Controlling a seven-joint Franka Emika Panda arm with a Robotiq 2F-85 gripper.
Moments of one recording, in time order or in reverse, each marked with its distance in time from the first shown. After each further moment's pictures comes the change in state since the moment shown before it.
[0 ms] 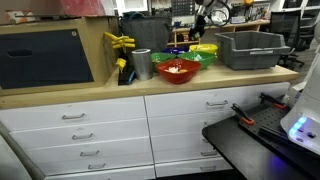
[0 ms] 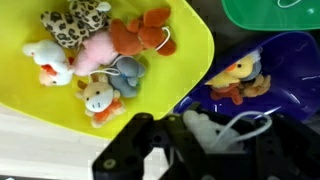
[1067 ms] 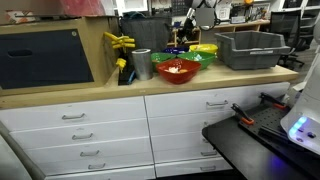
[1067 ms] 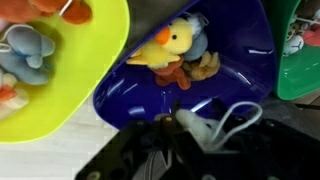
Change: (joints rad) arm -0.018 0.108 0.131 0.112 0.091 0.002 -0.005
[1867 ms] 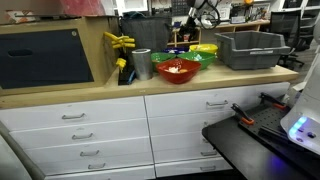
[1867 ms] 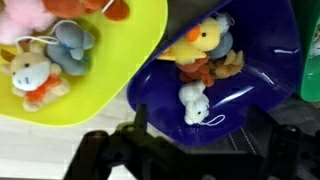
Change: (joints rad) arm 0.000 -0.009 -0.029 0.012 -0.096 -0.007 0.045
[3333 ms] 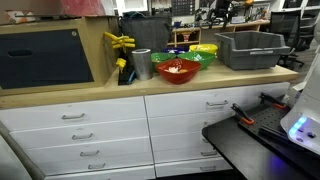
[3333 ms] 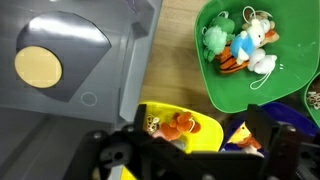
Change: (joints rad) arm 0.010 -0.480 -0.189 -0.358 -0.183 -0.371 0.345
